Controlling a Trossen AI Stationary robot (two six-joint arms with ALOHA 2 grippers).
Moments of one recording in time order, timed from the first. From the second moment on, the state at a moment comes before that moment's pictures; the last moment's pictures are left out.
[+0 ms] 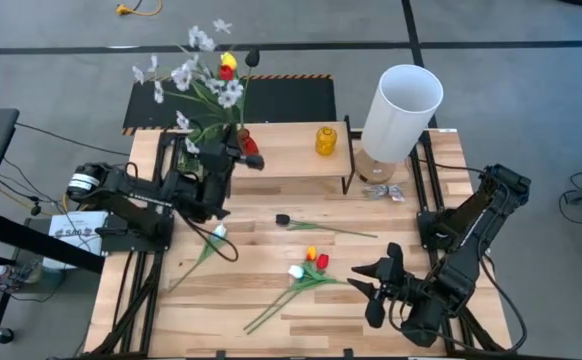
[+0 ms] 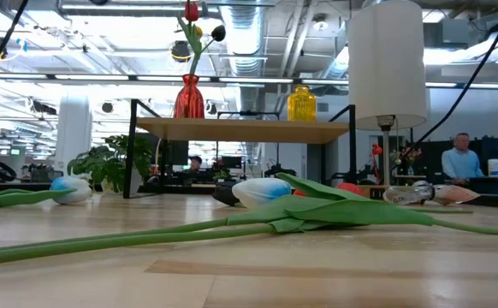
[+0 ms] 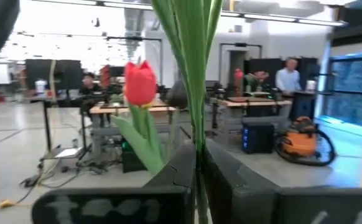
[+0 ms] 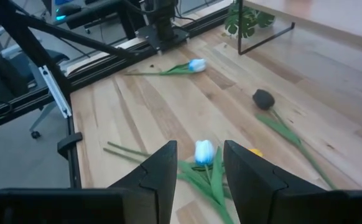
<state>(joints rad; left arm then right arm) -0.11 1.46 0.99 1.55 -1.35 0.98 0.93 1.51 1.25 -0.78 1.00 1.18</state>
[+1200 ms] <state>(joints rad) 0.10 1.46 0.82 1.54 -1.28 0.67 0.89 1.50 1.25 -0.78 1.00 1.17</state>
